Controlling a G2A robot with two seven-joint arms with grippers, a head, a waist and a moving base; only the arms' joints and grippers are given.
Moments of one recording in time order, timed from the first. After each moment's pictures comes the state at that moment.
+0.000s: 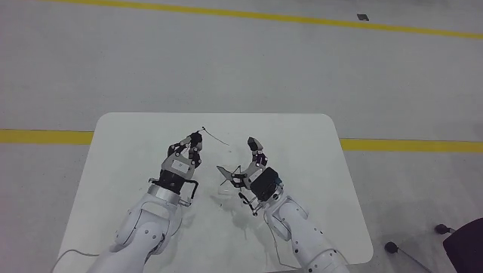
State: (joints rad) left arm 1.60 -1.32 -1.07 -1.86 -1.25 -0.20 -0.06; right arm -1.47 -1.21 1.06 -1.50 -1.49 -0.22 -0.68
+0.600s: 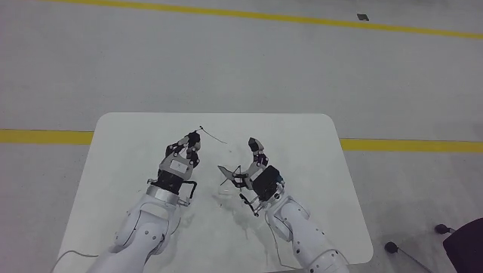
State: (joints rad) left arm 1.62 -1.32 -1.08 -1.85 -1.21 -0.23 -0.09; right arm -1.49 -1.20 1.08 -1.51 -1.45 -0.27 -0.64
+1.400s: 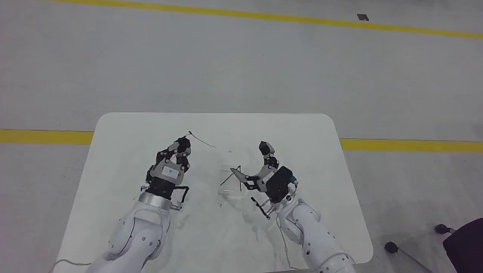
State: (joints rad) left arm 1.67 -1.31 -1.12 -1.83 -1.13 -0.26 -0.08; right arm -1.54 -1.18 1.16 -1.50 -1.42 -0.34 -0.63
